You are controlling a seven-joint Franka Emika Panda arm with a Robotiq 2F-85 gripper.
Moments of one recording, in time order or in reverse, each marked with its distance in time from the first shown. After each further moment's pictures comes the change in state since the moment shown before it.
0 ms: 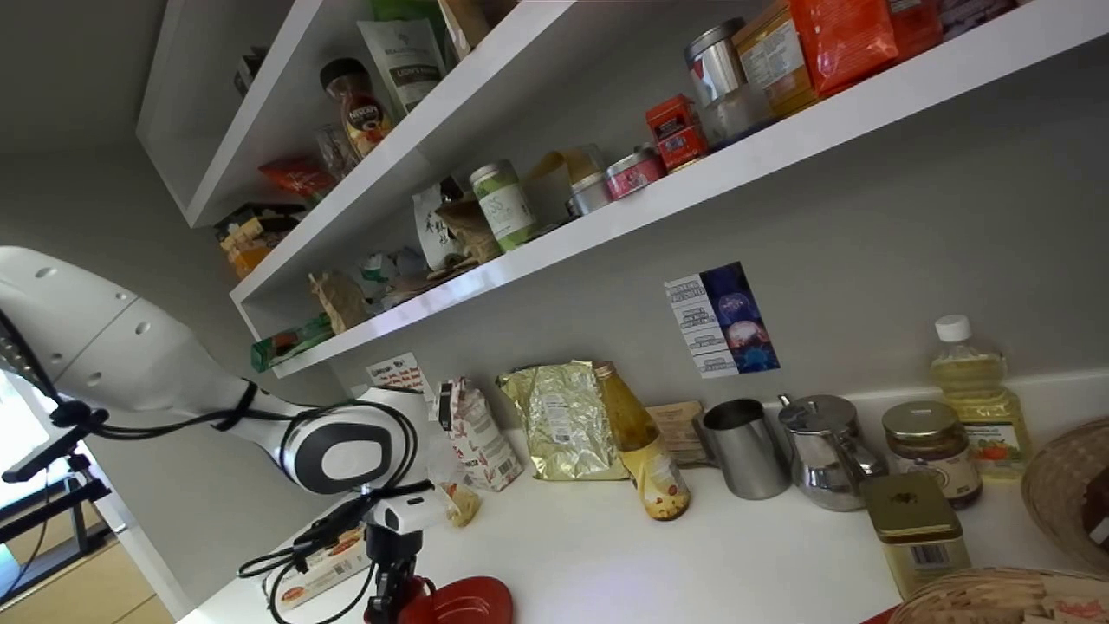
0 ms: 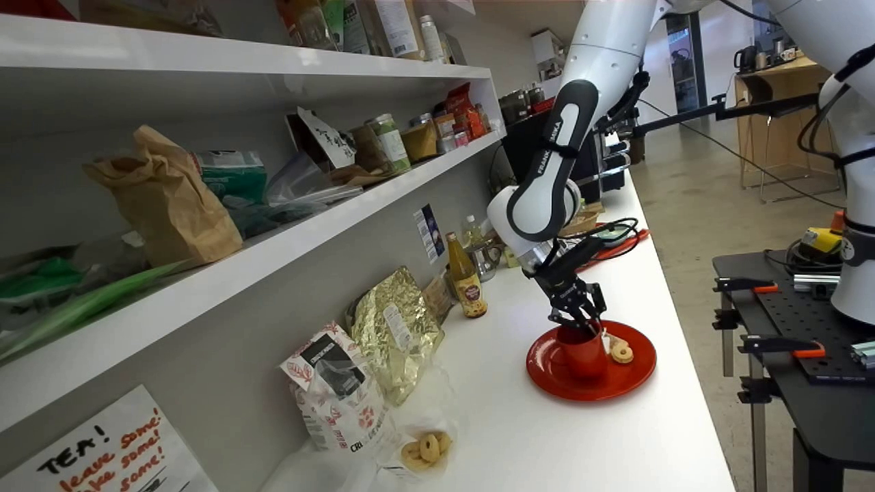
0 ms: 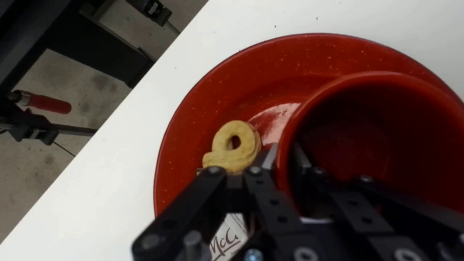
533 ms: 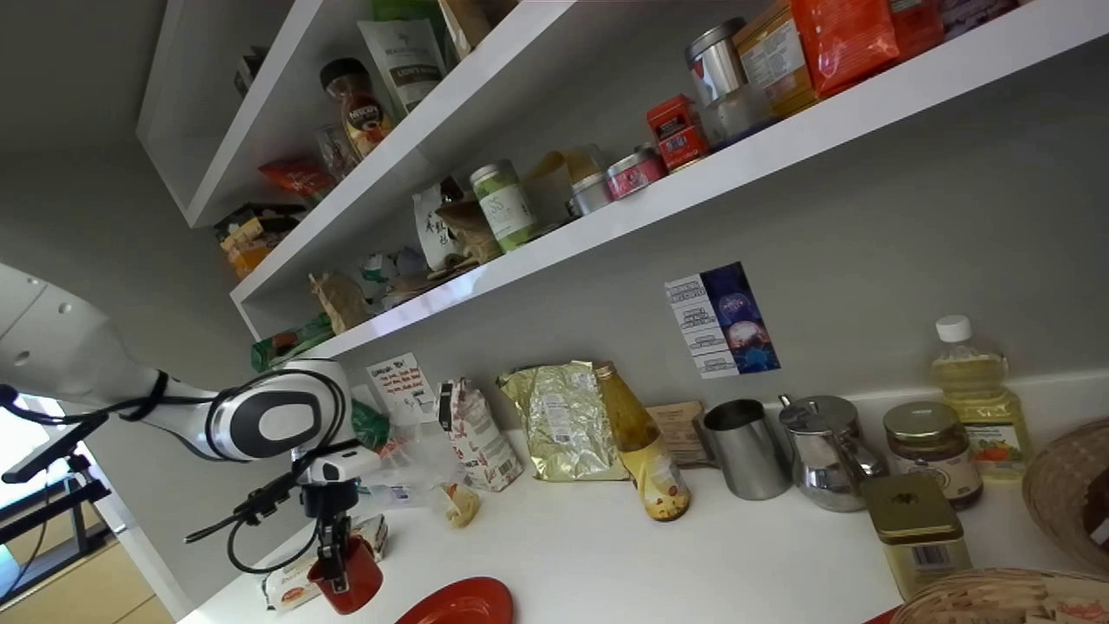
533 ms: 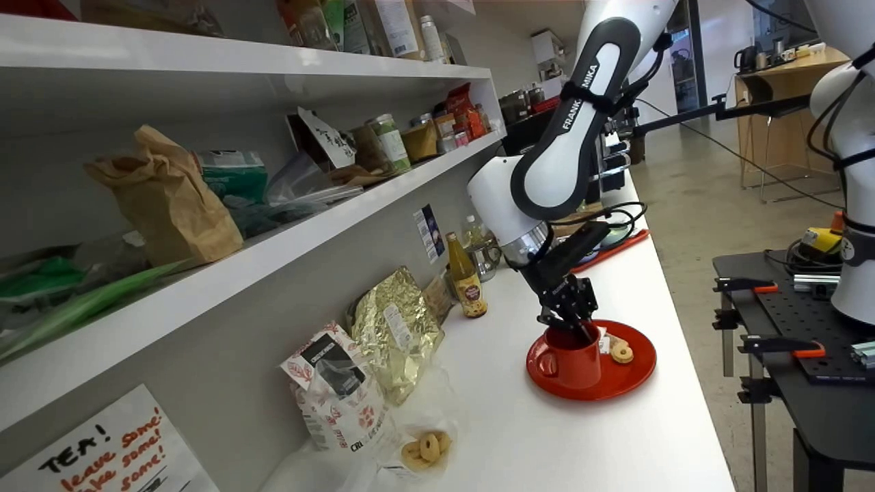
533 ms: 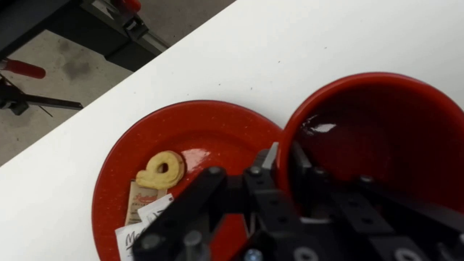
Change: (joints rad) arm 0.142 -0.155 0.082 -0.032 -0.065 0.007 0.009
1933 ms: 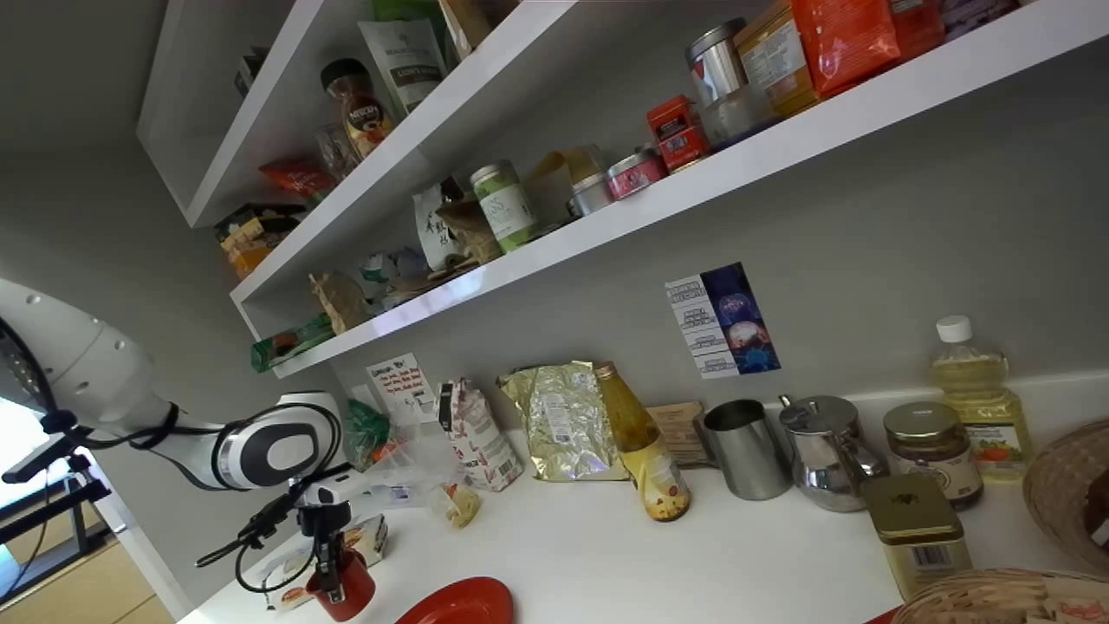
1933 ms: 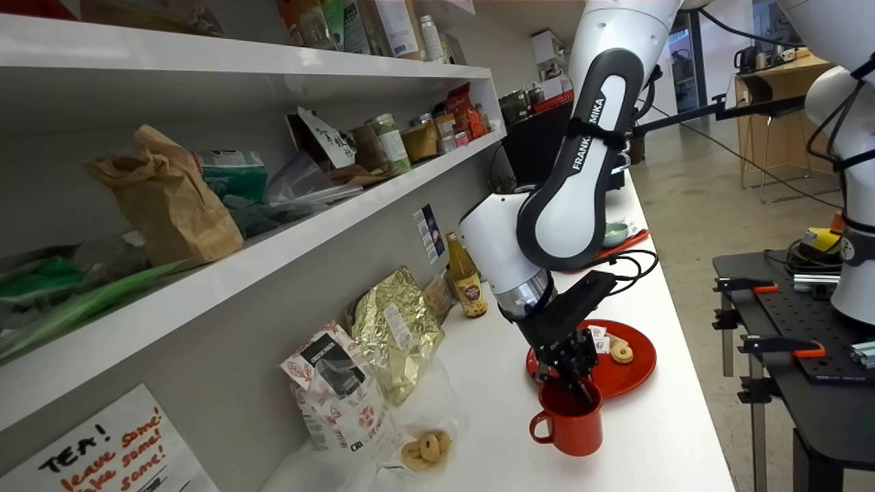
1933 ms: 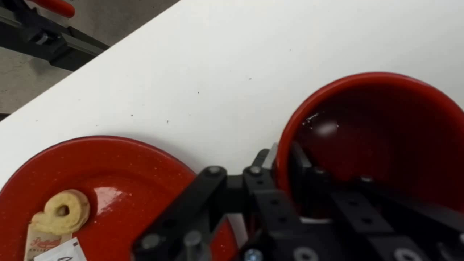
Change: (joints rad) arm 0.086 0.160 0.066 0.095 0.011 0.119 0.098
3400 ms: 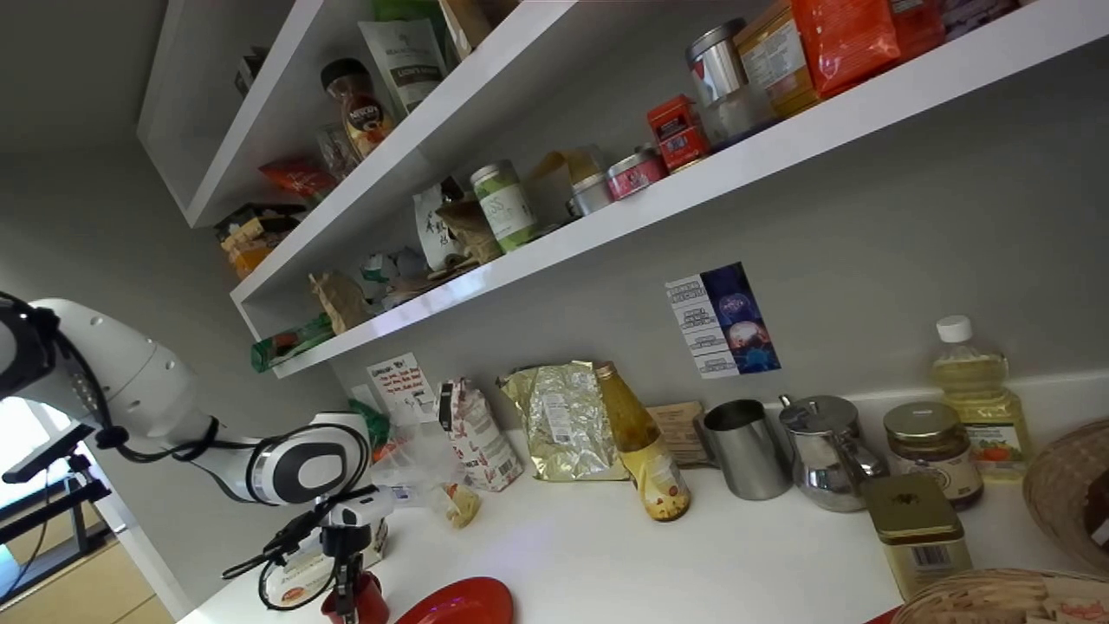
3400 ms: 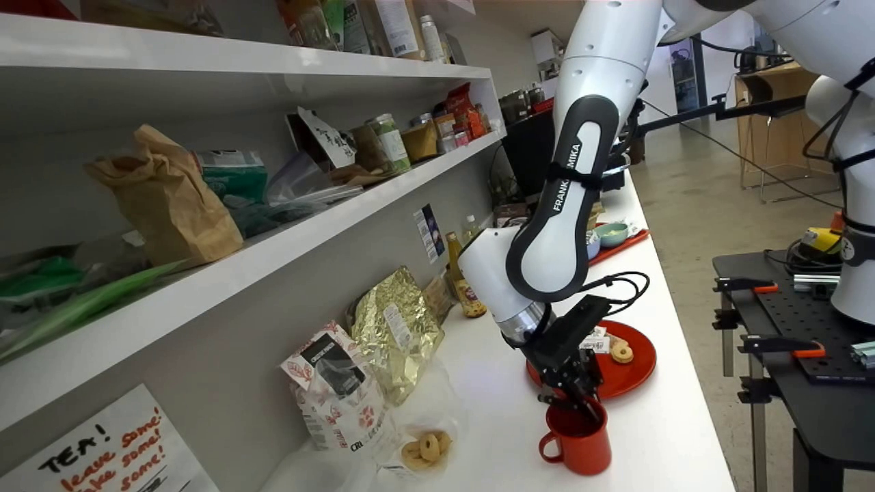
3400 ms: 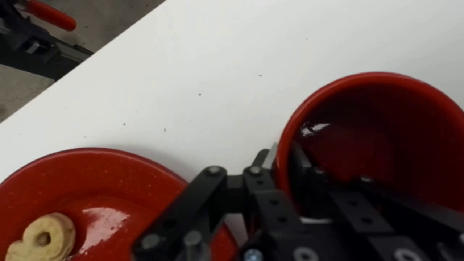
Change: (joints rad) arm -0.013 0.137 -0.013 0.087 0.021 -0.041 -0.001
